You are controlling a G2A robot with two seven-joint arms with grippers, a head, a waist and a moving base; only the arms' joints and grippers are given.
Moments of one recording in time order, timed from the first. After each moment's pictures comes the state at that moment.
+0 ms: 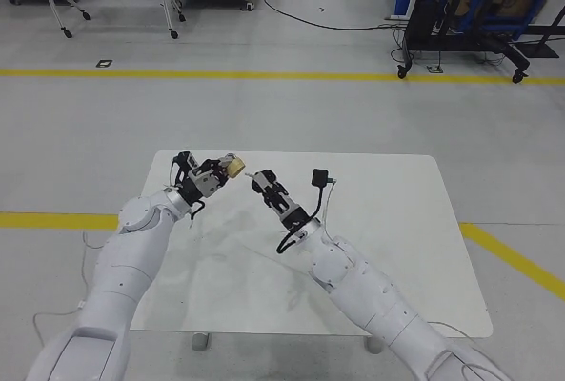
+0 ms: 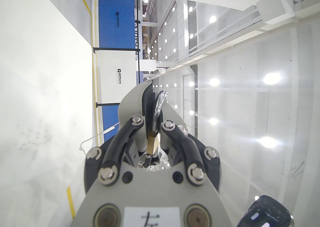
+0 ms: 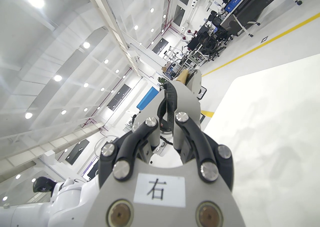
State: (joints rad) left arm 0.82 -1.29 -1.20 -0.77 -0.67 -0.19 -0.97; right arm -1.03 -1.46 0.79 -1.13 -0.13 -0.50 -0.18
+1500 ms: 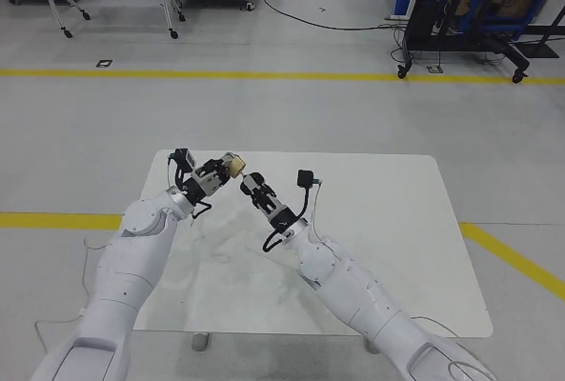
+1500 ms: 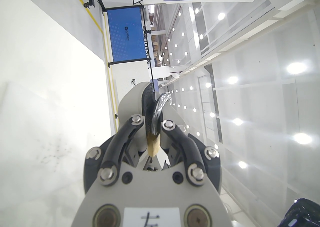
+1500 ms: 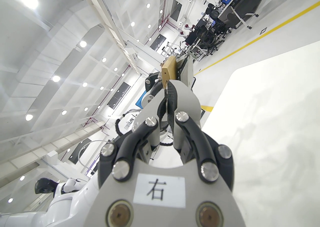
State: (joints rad) left arm 0.88 -1.28 -1.22 -0.90 -0.54 -0.28 -0.83; right arm -1.01 -1.55 0.81 -1.00 -0.17 -0.52 -0.17
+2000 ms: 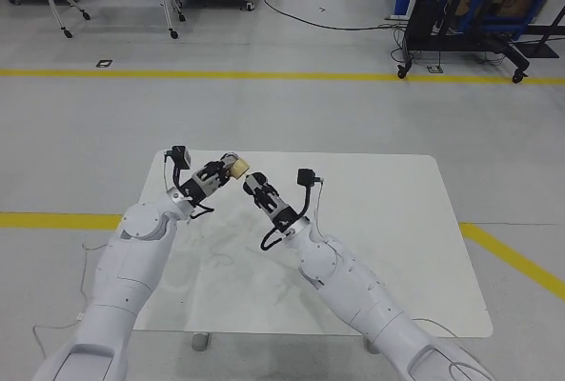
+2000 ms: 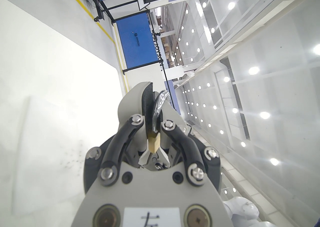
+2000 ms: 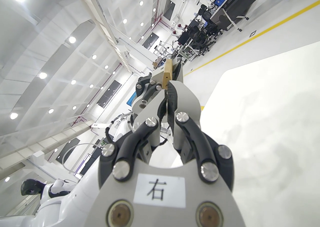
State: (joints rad) left arm 0.92 -1.26 -1.23 -0.97 -0.37 -0.36 -0.76; right arm -1.02 -1.55 0.86 -1.02 -0.25 -0.46 -0.13
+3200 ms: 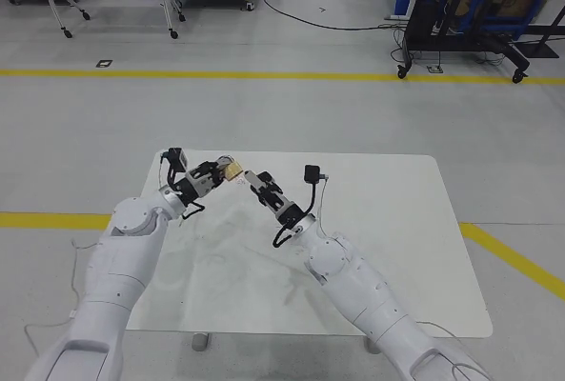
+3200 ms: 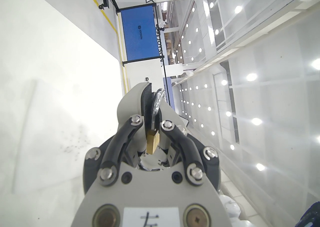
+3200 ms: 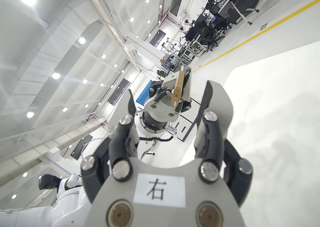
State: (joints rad) left arm 0.88 -1.25 -1.26 -0.91 -0.45 -0.23 -0.86; right arm -1.05 -1.55 0.94 -1.05 -0.19 -0.51 -0.01
